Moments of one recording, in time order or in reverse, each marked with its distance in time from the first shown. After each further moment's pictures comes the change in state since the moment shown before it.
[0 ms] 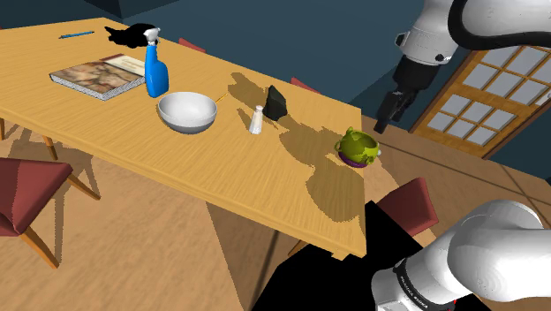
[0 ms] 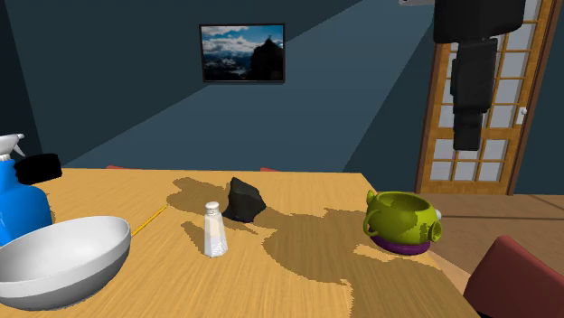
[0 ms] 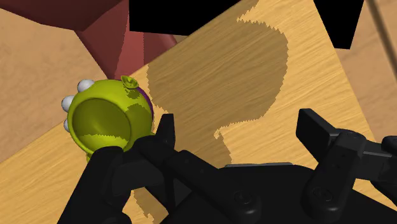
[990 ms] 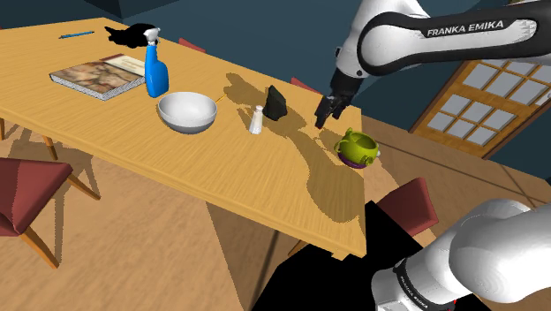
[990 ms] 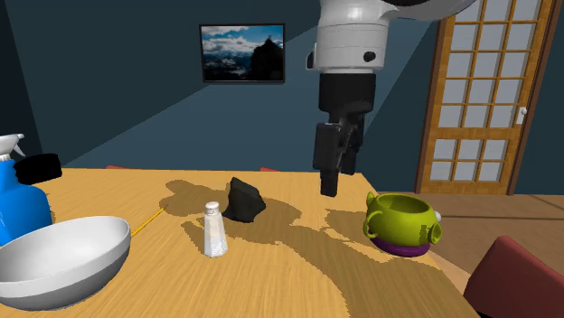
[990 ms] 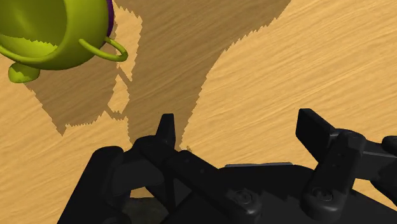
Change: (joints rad) arm 0.032 0.398 0.007 0.068 0.036 0.442 0.005
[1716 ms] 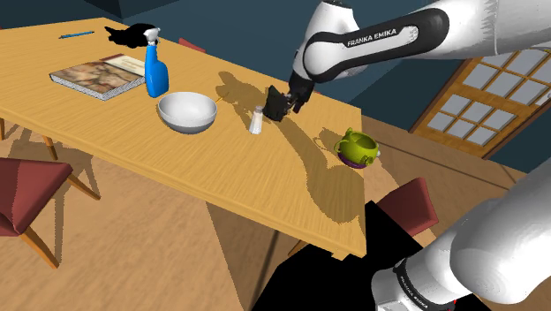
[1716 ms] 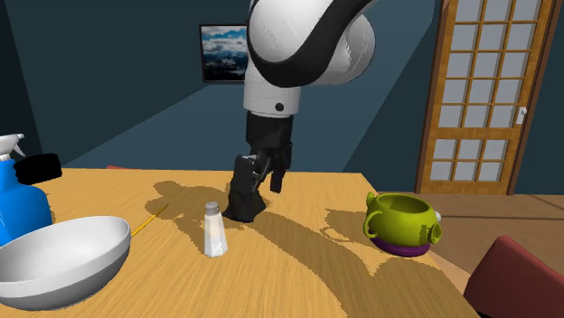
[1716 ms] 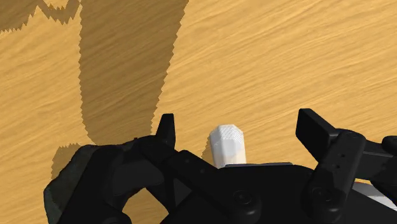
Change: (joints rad) arm 0.024 0.389 0.018 0.243 0.025 0.245 -0.008
